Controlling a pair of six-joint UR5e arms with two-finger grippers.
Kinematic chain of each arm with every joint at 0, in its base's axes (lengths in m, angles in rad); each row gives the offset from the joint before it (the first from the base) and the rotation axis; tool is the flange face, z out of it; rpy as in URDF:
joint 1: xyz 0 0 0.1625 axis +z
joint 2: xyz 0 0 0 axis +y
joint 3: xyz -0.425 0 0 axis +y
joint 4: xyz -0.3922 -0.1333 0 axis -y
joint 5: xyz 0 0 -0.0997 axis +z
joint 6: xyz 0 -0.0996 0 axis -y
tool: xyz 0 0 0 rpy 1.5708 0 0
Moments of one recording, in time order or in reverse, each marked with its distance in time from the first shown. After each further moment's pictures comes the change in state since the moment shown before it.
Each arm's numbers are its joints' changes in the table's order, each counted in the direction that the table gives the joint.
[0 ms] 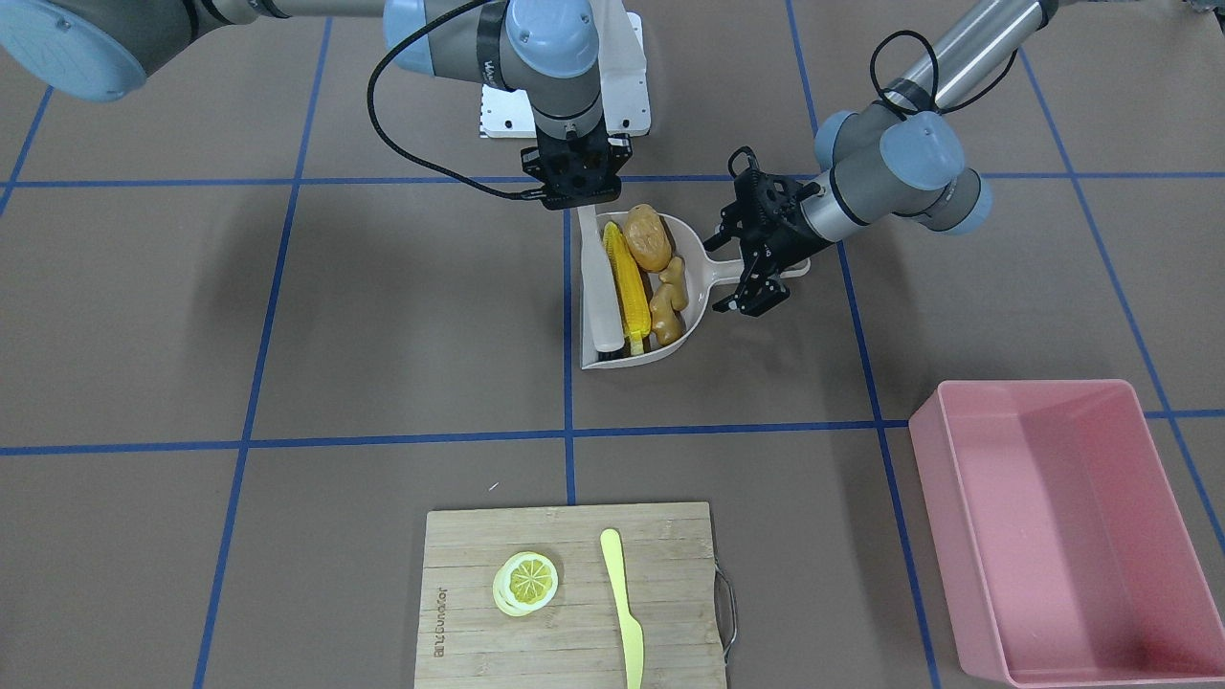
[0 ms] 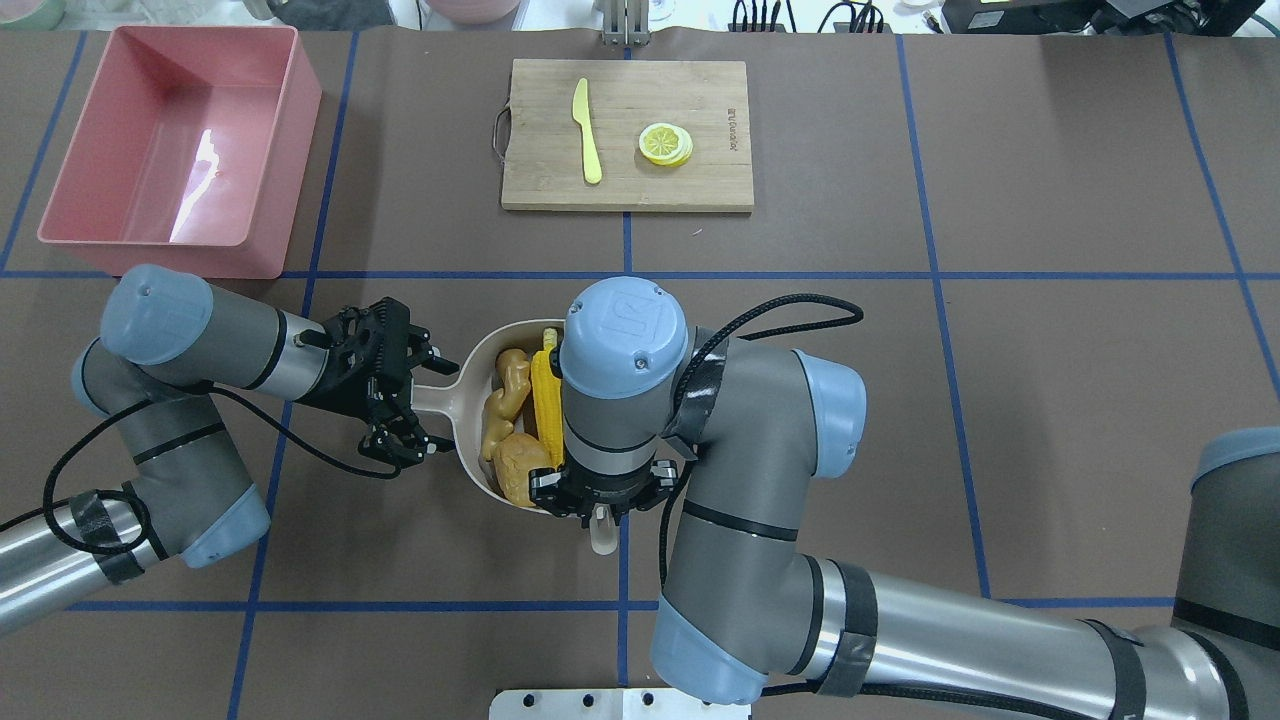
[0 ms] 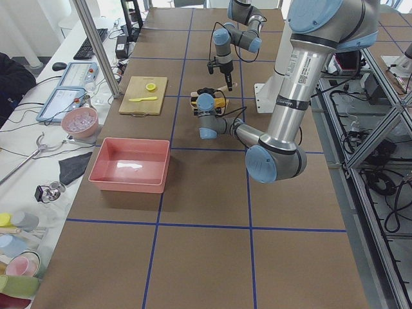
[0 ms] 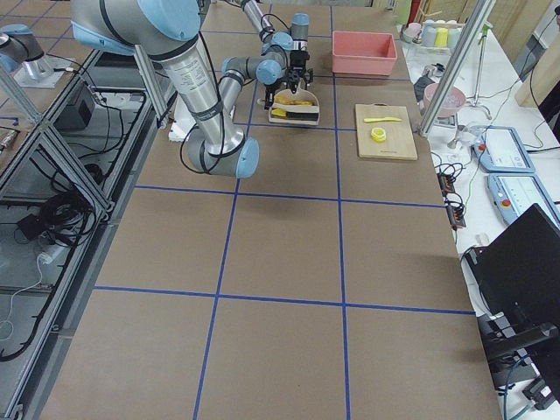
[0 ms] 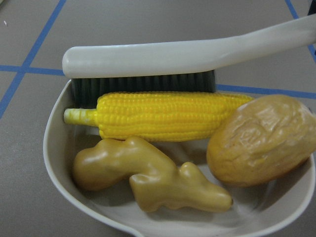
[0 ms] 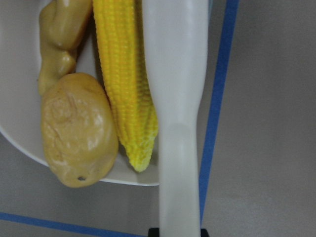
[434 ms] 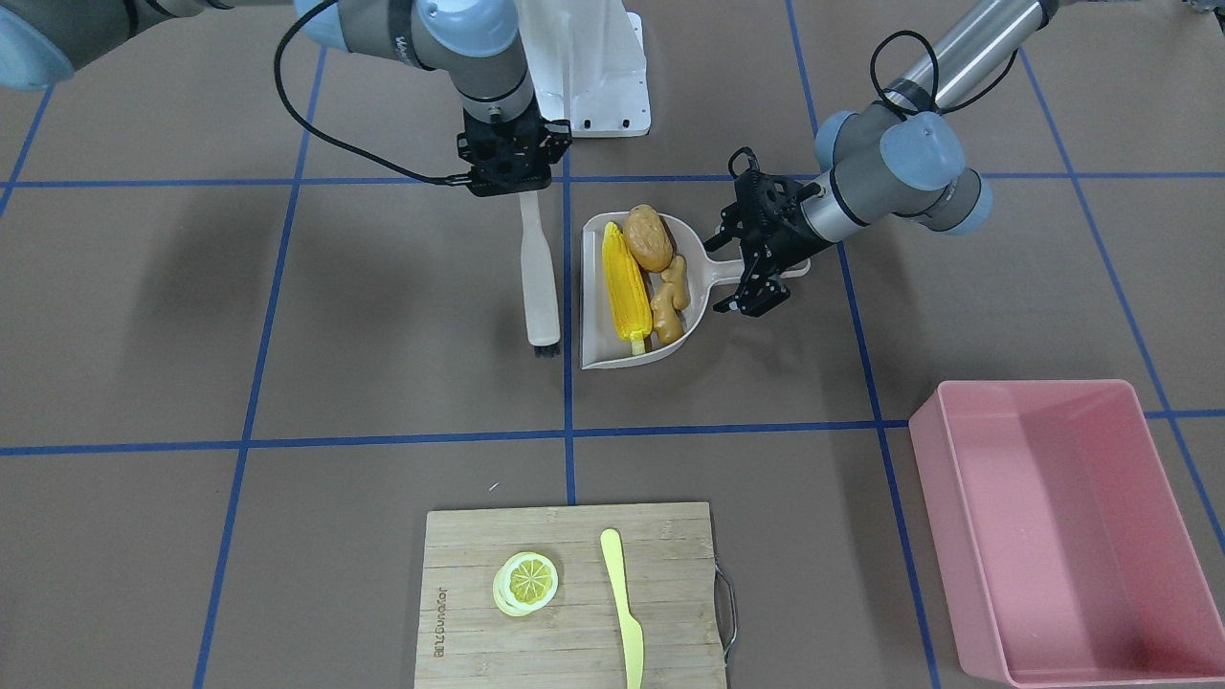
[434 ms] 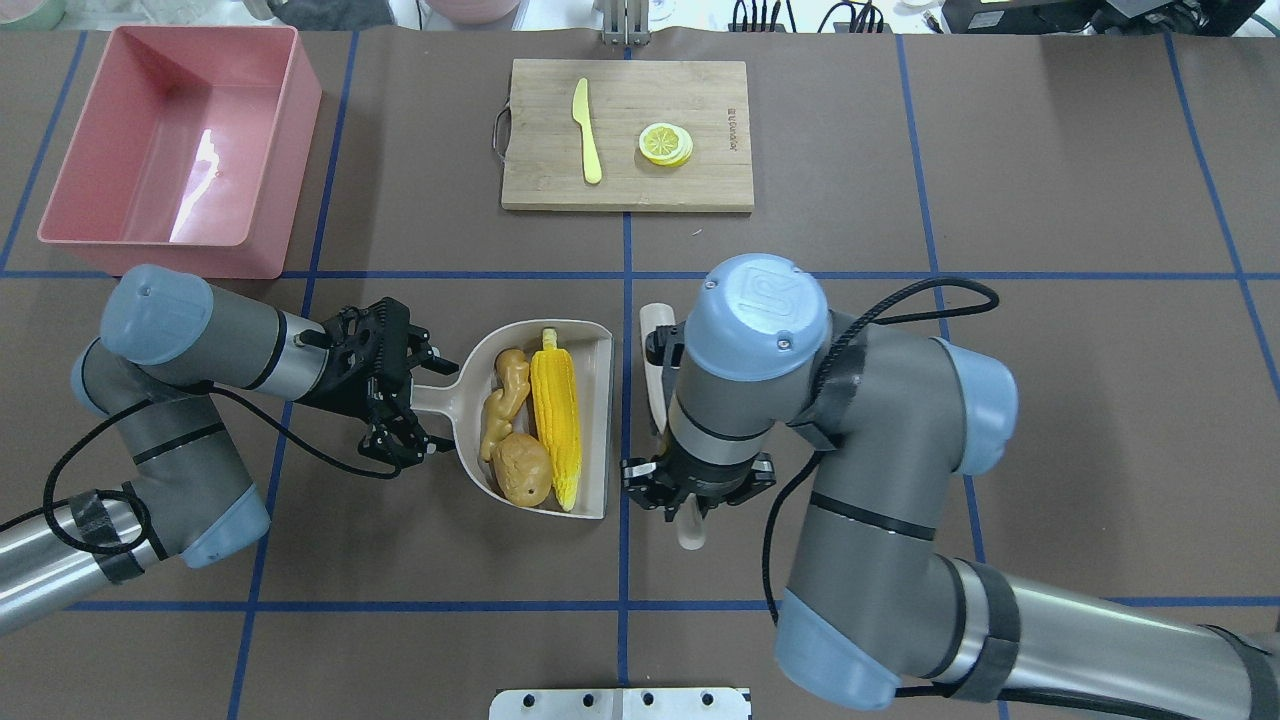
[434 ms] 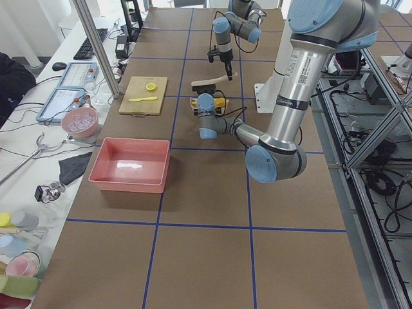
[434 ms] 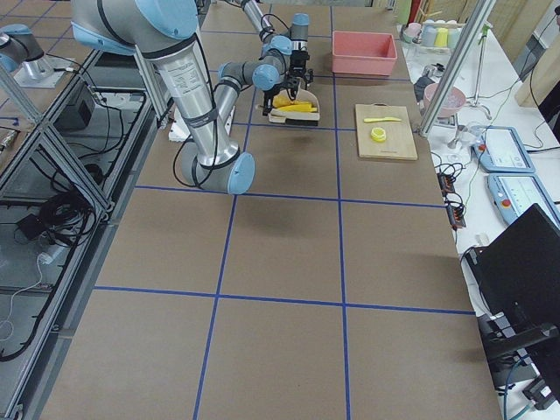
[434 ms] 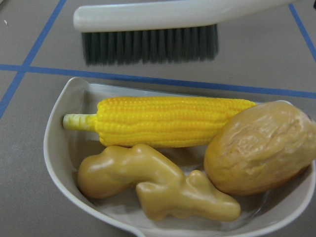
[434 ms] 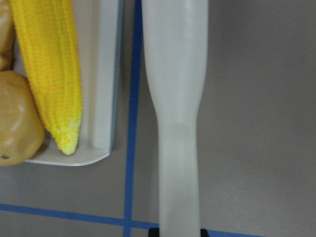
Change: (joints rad) left arm 0.000 0.000 -0.001 0.001 0.000 0.000; right arm 0.056 0.176 -0.222 -0.082 -0.026 -0.014
